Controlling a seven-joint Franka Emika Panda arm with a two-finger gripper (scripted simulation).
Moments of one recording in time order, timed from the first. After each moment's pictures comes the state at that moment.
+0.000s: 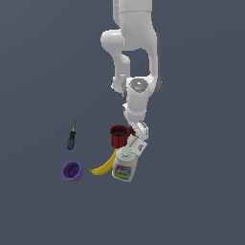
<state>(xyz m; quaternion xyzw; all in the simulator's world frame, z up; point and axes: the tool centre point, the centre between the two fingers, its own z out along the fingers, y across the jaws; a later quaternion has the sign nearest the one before) -0.084 0.064 0.049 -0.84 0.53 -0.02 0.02</state>
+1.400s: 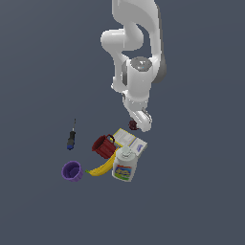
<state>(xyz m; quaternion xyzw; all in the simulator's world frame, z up) -0.081 0.062 0.130 -0.84 0.54 -0.01 0.01</state>
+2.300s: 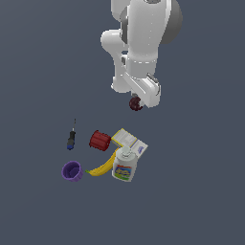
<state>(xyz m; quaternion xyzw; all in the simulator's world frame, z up) -0.071 0.058 0.284 -0.84 0.54 -0.01 0.01</state>
